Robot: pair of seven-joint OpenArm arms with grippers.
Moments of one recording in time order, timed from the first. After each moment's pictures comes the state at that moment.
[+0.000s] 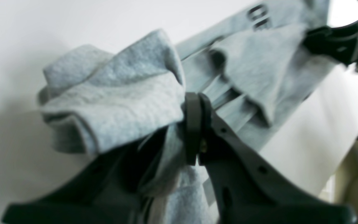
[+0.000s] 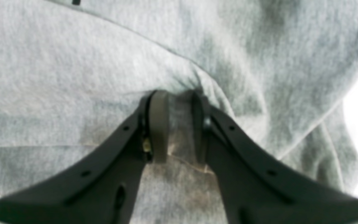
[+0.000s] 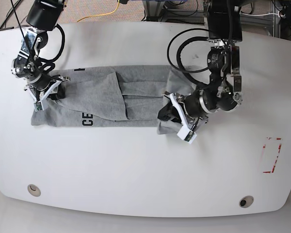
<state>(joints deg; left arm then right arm) -6.7 -0.4 -1.0 95.5 -31.8 -30.1 63.8 -2.2 16.4 28.0 74.0 13.6 40.3 -41.7</state>
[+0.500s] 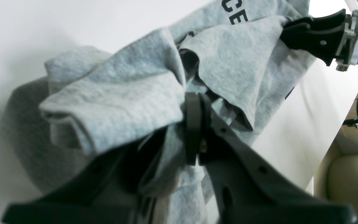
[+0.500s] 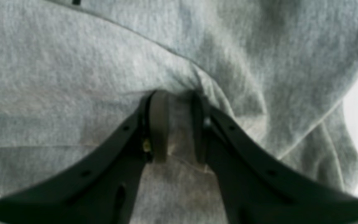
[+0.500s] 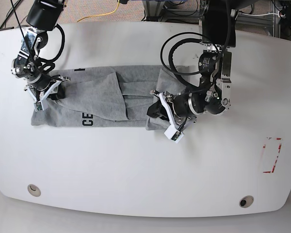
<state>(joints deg) -9.5 1.7 3.5 88.8 -31.3 -29.5 63.9 -2.2 16.4 28.0 74.0 13.6 40.4 -41.6</state>
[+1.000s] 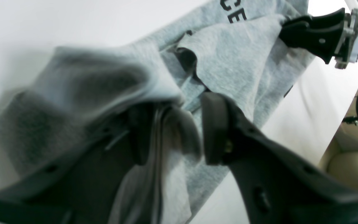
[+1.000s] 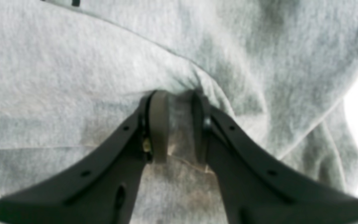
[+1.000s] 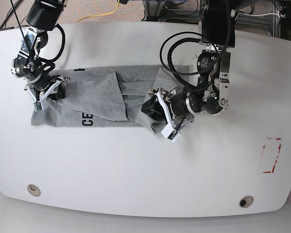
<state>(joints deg) -9.5 2.0 5.7 88.6 -31.3 -29.3 63.9 -2.2 16.4 28.0 74.0 14.5 40.3 -41.8</state>
